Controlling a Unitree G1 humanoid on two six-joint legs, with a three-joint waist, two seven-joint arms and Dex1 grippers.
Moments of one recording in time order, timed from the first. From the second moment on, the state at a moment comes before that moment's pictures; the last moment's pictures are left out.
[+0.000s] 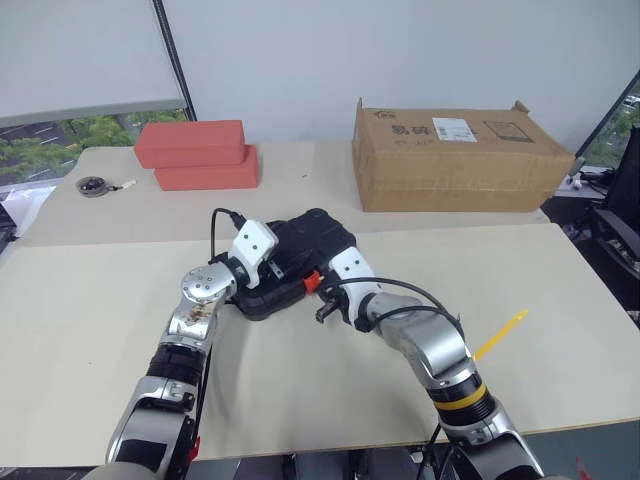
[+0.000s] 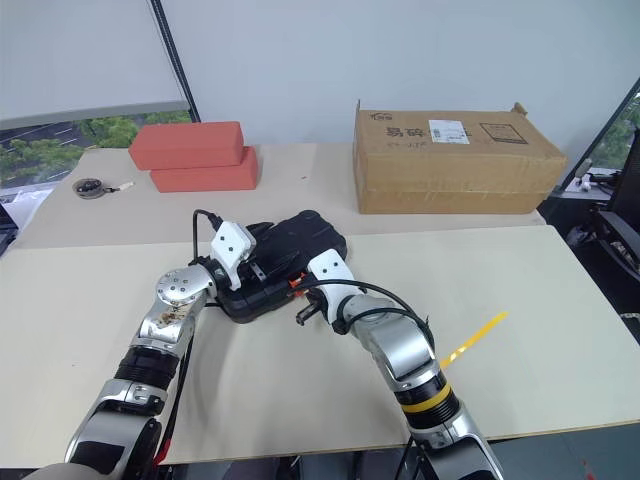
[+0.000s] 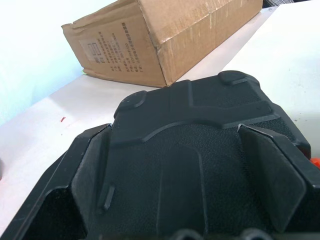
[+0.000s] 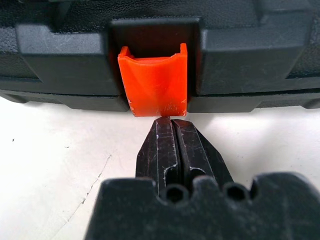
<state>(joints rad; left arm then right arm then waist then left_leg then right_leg) -0.54 0.34 -0.07 0.40 -0.06 -0.13 -0.70 -0.49 -0.15 0.33 -0.23 0.14 1.01 0.30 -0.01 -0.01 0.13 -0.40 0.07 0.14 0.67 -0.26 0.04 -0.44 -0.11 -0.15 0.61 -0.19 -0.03</state>
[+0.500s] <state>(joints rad) -0.54 0.34 -0.07 0.40 -0.06 -0.13 -0.70 -0.49 -0.14 0.30 -0.24 0.14 1.01 0.31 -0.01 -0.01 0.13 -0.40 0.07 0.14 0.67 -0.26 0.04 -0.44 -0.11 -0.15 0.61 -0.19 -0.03</state>
